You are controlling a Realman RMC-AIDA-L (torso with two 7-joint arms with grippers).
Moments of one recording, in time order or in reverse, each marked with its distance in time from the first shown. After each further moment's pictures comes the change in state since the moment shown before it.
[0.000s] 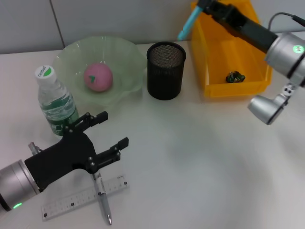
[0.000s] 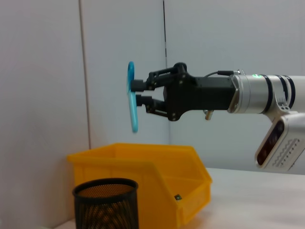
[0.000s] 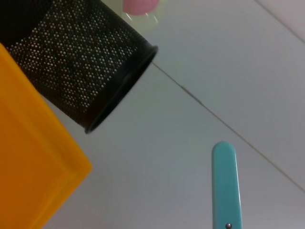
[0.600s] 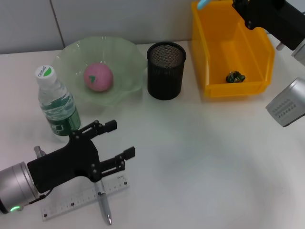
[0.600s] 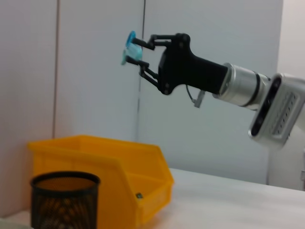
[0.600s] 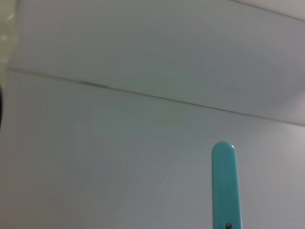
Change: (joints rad) left arm 0.008 0.001 0.002 0.075 0.109 0.052 -0.196; right arm -0.091 0.001 0.076 -0.097 0.029 -0.172 0.516
